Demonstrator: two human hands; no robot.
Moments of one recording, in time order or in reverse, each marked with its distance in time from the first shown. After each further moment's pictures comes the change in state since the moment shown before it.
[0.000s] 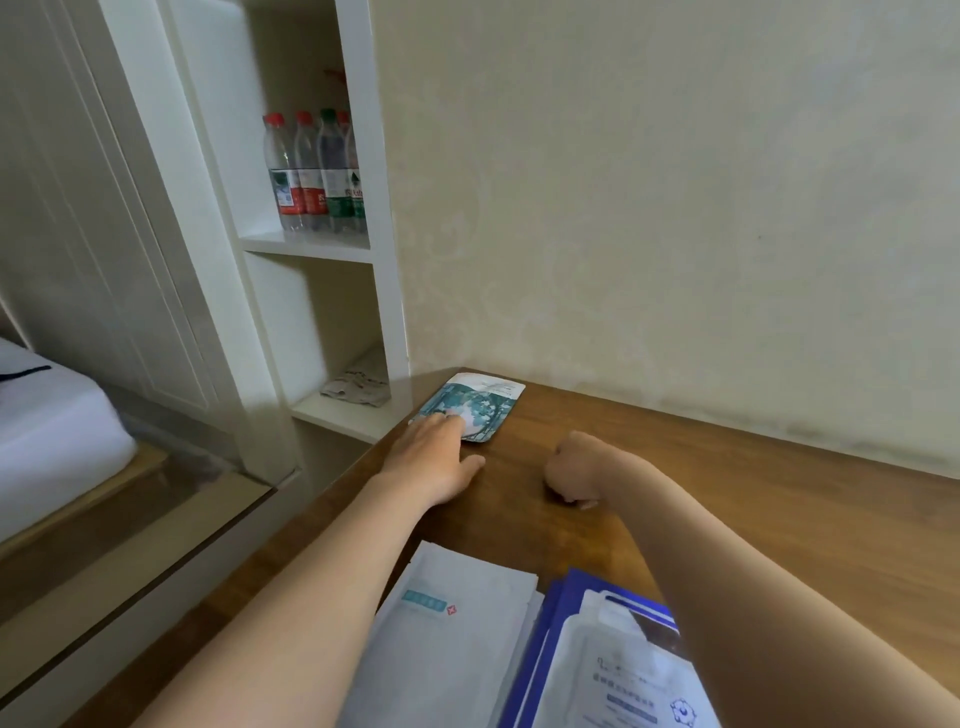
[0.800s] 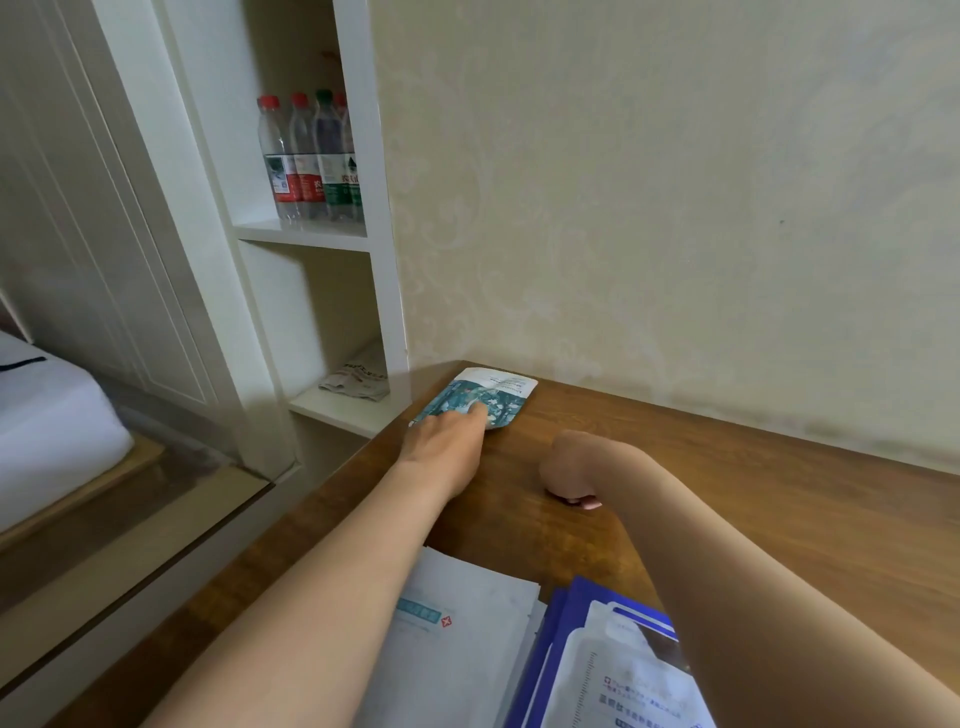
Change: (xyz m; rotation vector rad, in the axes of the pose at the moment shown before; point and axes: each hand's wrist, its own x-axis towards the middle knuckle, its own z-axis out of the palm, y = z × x) left_hand 0.012 0.021 0.001 0.244 -0.002 0.073; right_hand 0.004 -0.011 -0.003 -0.114 -0.089 -0.003
